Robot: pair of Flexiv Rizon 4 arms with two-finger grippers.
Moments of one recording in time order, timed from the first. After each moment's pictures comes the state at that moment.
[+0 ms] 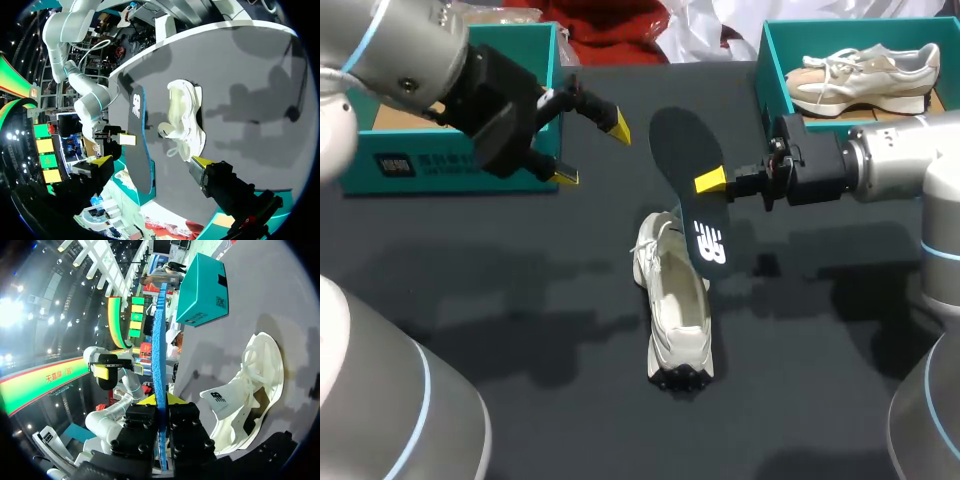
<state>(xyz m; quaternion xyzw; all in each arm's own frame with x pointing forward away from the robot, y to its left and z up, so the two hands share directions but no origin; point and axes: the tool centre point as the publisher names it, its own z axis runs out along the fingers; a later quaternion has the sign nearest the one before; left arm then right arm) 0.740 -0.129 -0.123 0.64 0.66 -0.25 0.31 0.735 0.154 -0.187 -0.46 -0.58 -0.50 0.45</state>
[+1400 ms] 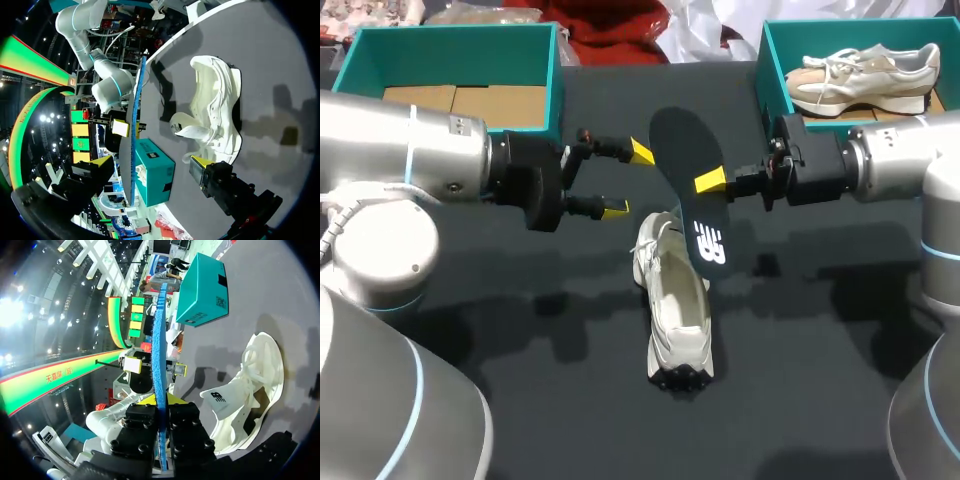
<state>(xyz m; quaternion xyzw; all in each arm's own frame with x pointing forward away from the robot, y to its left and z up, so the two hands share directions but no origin) 0.771 -0.173 -0.199 0.53 0.63 -0.37 0.42 0.735 0.154 -0.187 -0.46 -0.58 -0.50 0.45</state>
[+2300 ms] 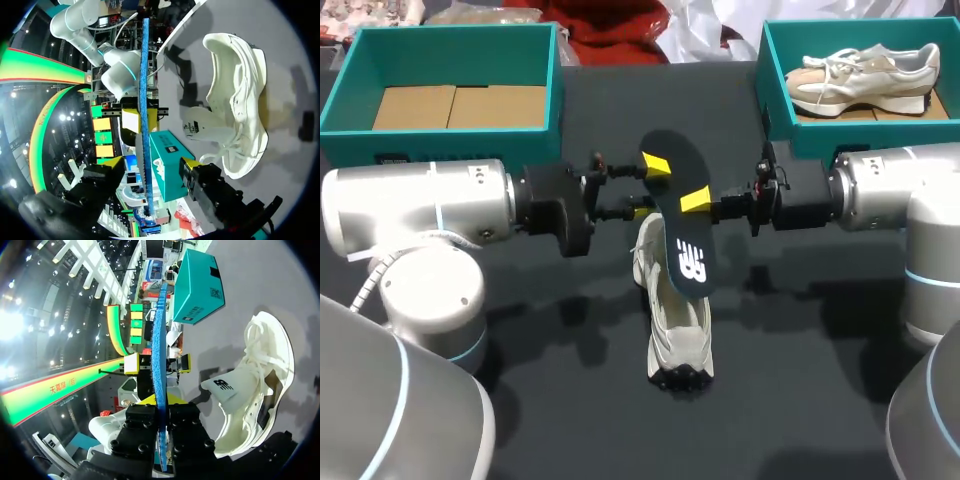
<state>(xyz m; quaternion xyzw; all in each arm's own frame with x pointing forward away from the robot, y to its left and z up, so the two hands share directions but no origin) 0.771 -0.203 -0.207 0.49 0.59 -0.37 0.52 0.715 0.173 -0.199 -0.49 -0.54 -0.50 0.47</state>
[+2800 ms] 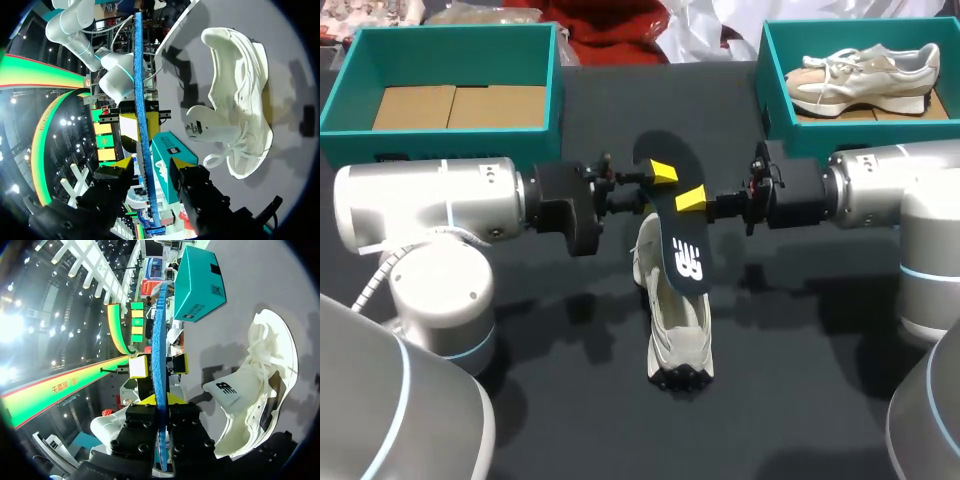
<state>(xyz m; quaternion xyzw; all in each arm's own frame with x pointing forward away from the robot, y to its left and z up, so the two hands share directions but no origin) 0.773 -0.214 -0.206 0.51 0.57 -0.37 0.53 0.718 0.180 -0.200 -0.48 -0.54 -0.49 0.48</state>
